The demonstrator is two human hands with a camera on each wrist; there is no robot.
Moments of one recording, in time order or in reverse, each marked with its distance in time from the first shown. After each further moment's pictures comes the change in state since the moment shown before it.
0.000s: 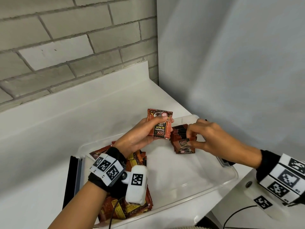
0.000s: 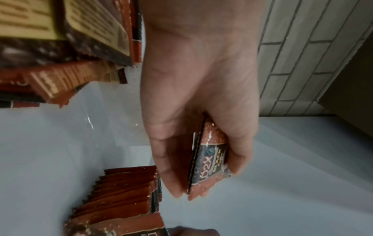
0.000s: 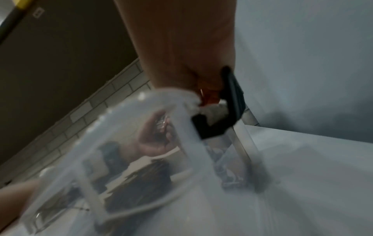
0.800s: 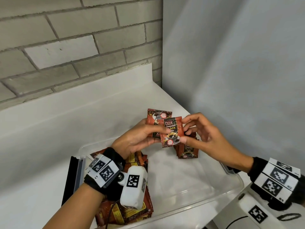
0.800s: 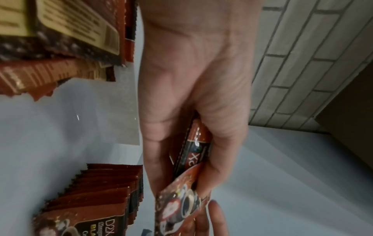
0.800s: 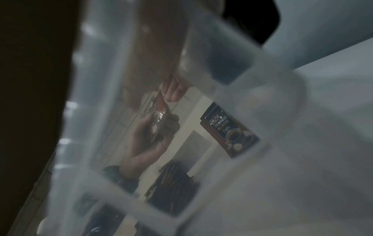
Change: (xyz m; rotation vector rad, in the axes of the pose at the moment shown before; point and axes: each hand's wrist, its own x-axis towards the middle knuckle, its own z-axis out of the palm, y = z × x) left_hand 0.001 -0.001 -0.010 -0.034 -0.028 0.030; right_hand 0.014 -0.026 0.010 0.853 0.187 0.085
